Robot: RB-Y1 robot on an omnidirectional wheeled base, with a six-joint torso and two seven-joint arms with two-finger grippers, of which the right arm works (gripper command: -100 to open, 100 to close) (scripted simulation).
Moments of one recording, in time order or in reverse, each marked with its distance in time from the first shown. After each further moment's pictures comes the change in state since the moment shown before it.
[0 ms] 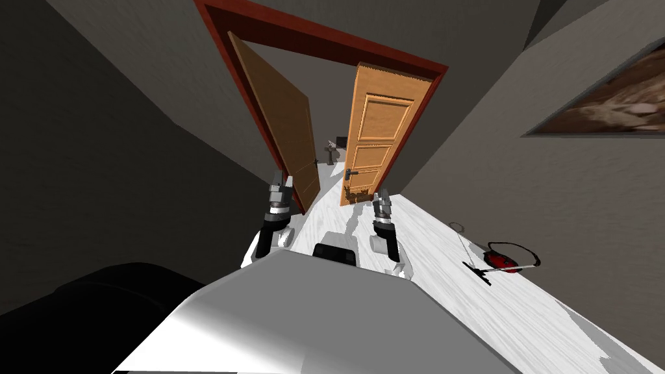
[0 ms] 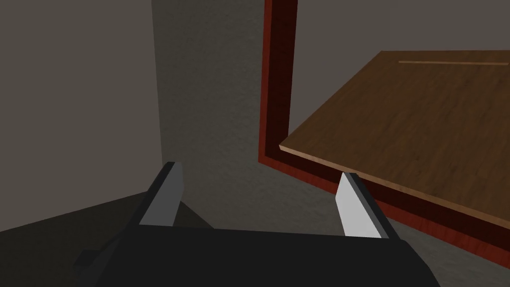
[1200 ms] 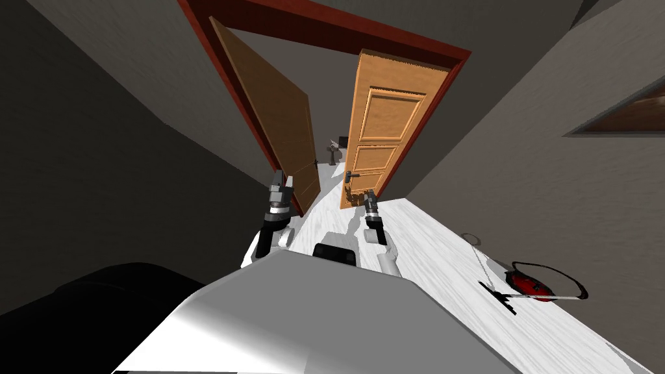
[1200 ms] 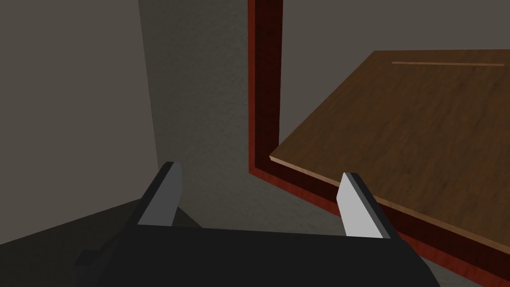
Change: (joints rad) arm -0.194 -0.024 0.016 0.321 -0.028 0.018 -0.036
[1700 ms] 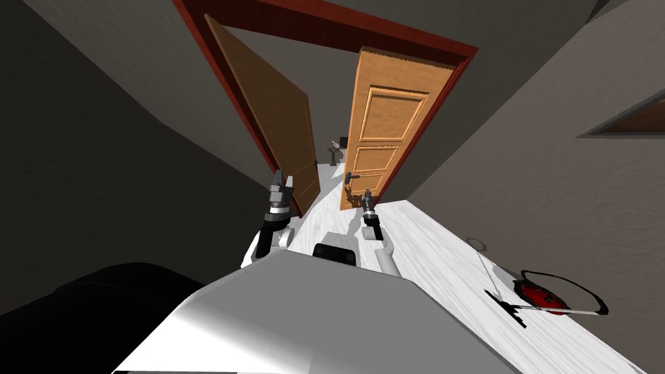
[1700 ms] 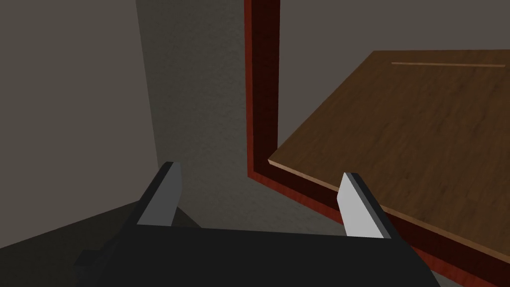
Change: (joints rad) arm -0.075 -0.004 0.006 0.118 -0.010 0.008 -0.013
